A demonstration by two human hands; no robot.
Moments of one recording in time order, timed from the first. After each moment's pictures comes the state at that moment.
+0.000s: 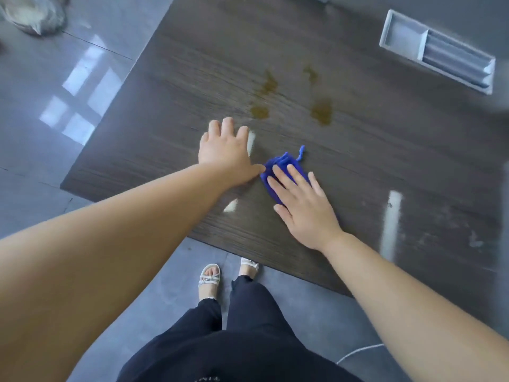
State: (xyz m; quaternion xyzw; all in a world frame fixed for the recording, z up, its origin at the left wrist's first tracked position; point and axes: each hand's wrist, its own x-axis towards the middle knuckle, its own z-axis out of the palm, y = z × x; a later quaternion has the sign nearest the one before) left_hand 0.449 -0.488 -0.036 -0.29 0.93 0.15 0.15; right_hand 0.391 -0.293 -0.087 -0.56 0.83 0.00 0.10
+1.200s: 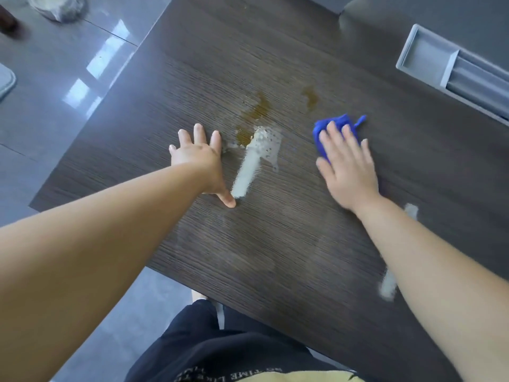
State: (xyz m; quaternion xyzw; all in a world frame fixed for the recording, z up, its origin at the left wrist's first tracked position) left_hand 0.399 -0.515 -0.030 -0.36 0.86 0.10 0.35; right_hand 0.216 -0.316 -0.086 -0.47 0.88 -0.03 0.09
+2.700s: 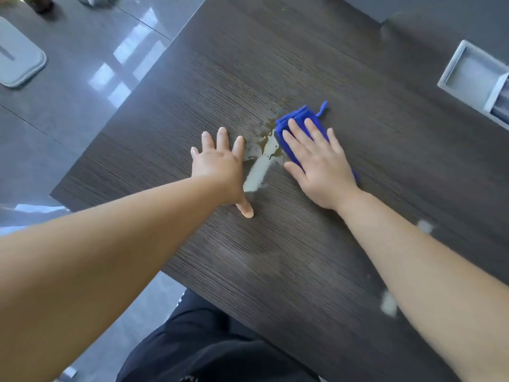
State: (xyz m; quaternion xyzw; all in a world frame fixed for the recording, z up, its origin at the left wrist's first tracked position) left_hand 0.401 -0.516 -0.031 -0.37 0.86 0.13 0.33; right_hand 0.246 -0.397 -0.087 -0.62 0.78 -0.02 0.11
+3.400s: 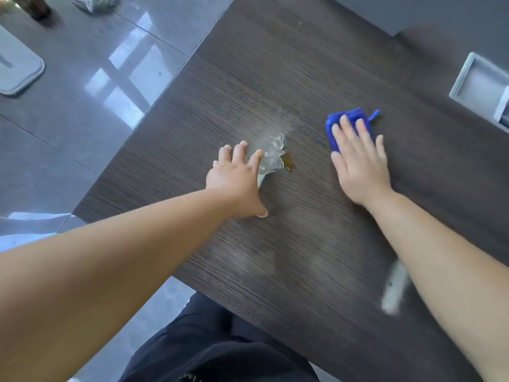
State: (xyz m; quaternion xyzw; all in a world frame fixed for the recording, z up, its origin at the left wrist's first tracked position) left_hand 0.423 -0.534 -0.030 -0.33 0.88 0.19 0.27; right_hand 0.222 -0.400 -0.082 -0.49 0.87 0.00 0.11
